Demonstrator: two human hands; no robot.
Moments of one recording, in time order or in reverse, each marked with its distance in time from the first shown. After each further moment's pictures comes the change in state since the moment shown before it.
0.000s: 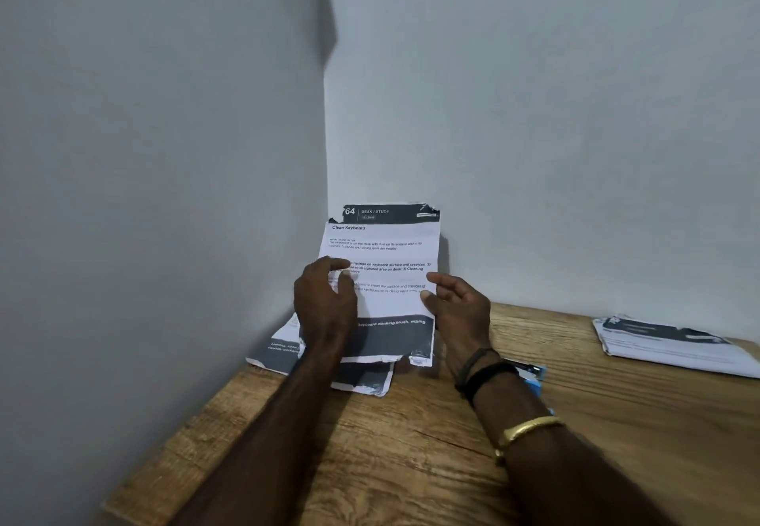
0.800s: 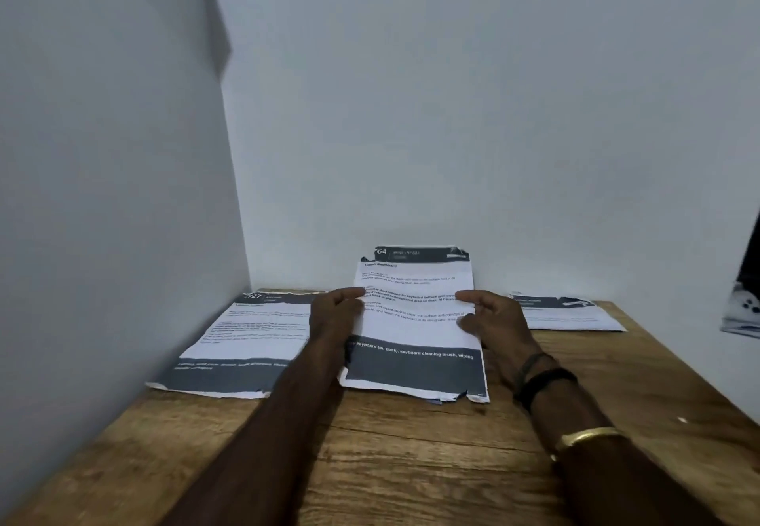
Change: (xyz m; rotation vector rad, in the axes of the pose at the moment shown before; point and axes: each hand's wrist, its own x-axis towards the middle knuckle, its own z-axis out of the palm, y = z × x) left_hand -0.055 0.032 0.104 -0.458 -0.502 -0.558; right_hand 0.002 -0.050 -0.184 -0.297 0.025 0.013
